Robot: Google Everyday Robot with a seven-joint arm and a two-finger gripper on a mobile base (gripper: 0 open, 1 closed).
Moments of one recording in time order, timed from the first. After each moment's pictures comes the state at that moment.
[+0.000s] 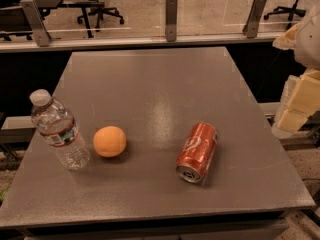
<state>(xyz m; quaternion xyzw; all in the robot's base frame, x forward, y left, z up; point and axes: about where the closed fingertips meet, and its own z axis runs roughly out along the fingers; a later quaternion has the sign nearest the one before) 0.438 -0.212 0.994 -0.60 0.78 -0.06 0.19</state>
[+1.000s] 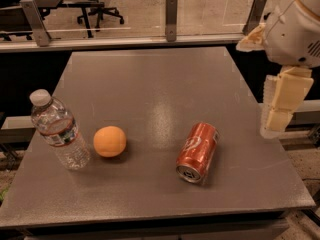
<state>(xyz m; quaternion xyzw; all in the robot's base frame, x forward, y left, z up) 0.437 -0.169 0.990 -0.70 0.70 -0.01 0.16</state>
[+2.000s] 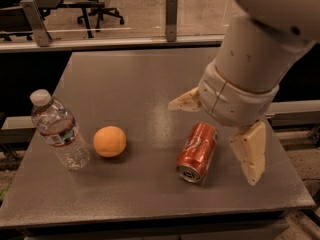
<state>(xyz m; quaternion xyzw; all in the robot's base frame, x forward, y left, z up) 0.379 -0.092 0.922 -0.91 0.42 0.00 0.08</state>
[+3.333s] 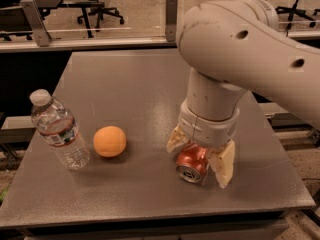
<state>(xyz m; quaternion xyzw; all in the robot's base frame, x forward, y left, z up) 0.388 -0.085 0.842 -0.94 0.35 0.03 0.01</state>
